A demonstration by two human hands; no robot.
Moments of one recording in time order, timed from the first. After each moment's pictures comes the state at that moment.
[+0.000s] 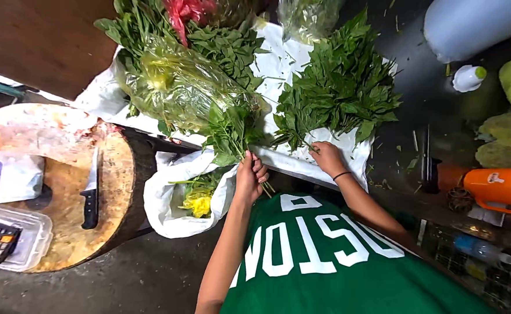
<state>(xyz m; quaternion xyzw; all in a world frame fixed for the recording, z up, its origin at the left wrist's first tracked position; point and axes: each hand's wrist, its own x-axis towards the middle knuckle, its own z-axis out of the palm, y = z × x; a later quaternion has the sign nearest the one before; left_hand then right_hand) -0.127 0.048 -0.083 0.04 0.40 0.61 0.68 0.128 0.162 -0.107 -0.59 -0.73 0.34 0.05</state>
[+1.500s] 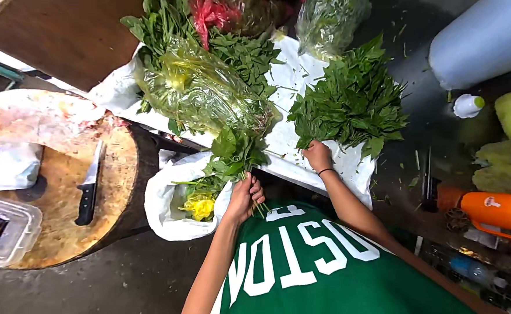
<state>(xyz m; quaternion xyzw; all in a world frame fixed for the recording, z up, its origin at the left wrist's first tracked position) -0.170 -0.002 -0.102 0.03 0.38 0.57 0.73 0.061 0.193 -0.140 -0.67 -0.66 0.33 0.05</state>
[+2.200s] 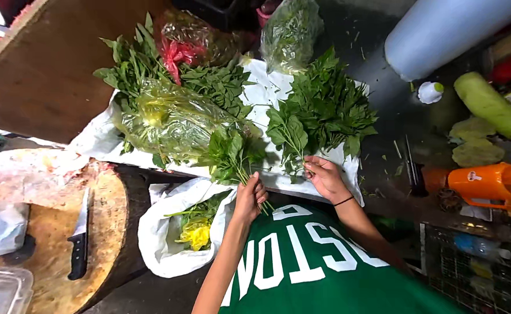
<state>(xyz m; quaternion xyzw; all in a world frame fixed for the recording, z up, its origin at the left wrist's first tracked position) -0.134 0.064 -0.080 0.06 0.37 0.59 0.71 0.109 0.142 -0.076 -0.48 -0.33 0.69 0.43</state>
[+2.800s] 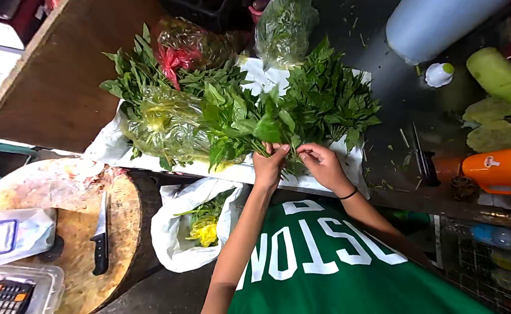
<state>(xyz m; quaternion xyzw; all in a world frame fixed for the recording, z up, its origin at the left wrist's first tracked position) -0.077 0.126 -0.032 0.24 0.40 0.65 0.60 0.096 0.146 -0.018 -0.46 -0.69 0.43 0.36</state>
